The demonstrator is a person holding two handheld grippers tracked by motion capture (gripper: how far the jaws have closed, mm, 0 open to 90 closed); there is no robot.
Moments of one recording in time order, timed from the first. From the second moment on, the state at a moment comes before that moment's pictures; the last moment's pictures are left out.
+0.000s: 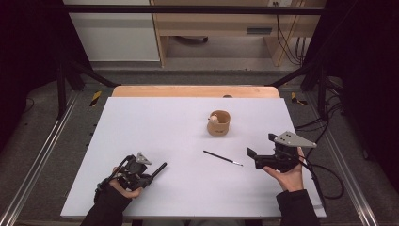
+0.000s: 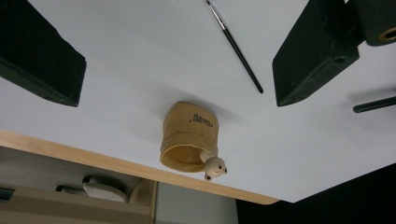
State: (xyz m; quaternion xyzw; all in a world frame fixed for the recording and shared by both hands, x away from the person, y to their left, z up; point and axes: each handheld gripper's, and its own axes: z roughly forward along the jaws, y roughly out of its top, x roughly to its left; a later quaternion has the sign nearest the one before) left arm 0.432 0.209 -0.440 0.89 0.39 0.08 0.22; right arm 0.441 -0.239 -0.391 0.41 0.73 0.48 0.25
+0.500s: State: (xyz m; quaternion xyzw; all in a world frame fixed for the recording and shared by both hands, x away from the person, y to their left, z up) left arm 0.431 0.215 -0.416 0.88 0.37 0.09 0.29; right arm 0.442 -0.237 -0.391 0.41 0.73 0.48 0.25
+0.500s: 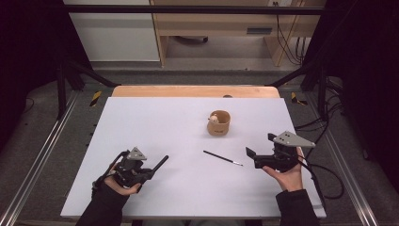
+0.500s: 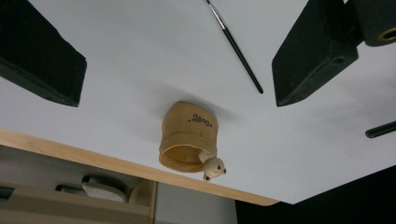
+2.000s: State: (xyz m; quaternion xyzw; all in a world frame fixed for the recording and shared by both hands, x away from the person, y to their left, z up) left arm 0.454 0.161 -0.366 0.90 0.26 0.11 0.34; right arm 0.438 -0.176 -0.363 0.32 0.78 0.47 0.25
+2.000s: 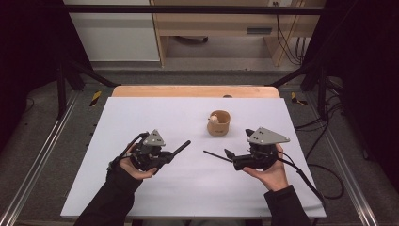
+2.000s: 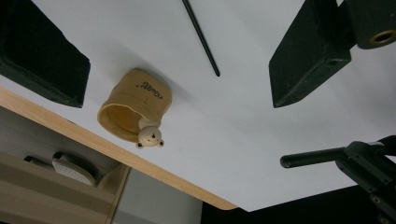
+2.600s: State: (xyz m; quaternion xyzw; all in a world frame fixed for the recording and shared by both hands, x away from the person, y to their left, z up) left arm 0.456 0.141 -0.361 0.91 0.23 0.10 0.32; right arm 0.435 -0.155 -0.361 0.28 0.82 0.44 0.25
